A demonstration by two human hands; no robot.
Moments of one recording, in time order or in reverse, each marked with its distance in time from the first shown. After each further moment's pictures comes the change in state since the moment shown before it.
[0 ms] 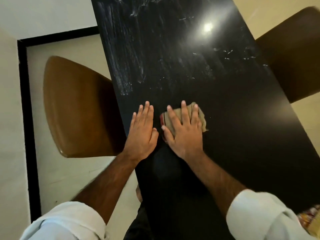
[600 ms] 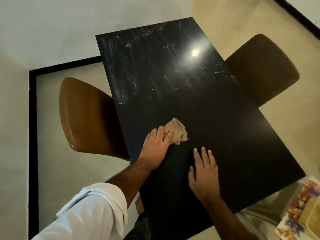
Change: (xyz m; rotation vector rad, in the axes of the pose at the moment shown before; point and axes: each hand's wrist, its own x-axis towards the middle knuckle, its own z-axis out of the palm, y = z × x) left_hand -0.047 0.089 0.026 0.467 -0.100 0.176; right_hand -0.188 0.062 -0.010 0.176 -0.078 0.293
